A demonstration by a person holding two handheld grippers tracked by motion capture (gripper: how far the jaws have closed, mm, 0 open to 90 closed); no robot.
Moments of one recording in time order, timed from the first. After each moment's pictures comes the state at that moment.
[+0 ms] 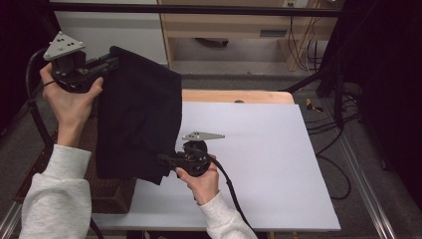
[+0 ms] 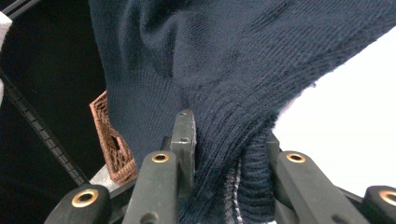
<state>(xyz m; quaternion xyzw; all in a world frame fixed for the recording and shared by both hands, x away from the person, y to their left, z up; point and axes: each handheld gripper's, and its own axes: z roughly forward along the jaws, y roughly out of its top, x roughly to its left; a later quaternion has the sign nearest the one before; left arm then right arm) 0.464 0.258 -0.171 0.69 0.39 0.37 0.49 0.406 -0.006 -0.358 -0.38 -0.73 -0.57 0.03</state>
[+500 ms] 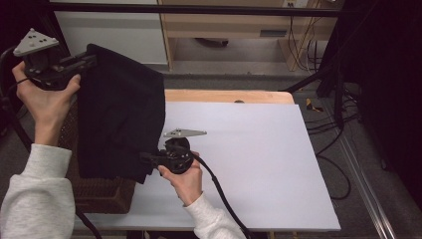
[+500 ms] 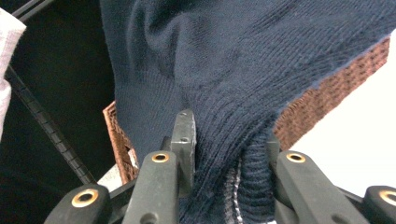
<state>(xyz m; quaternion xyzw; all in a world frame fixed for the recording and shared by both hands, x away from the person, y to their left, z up) 0.462 0.298 -0.166 0.67 0.41 0.38 0.48 0.410 0.034 -0.352 -0.36 -0.73 -0.58 0.04</state>
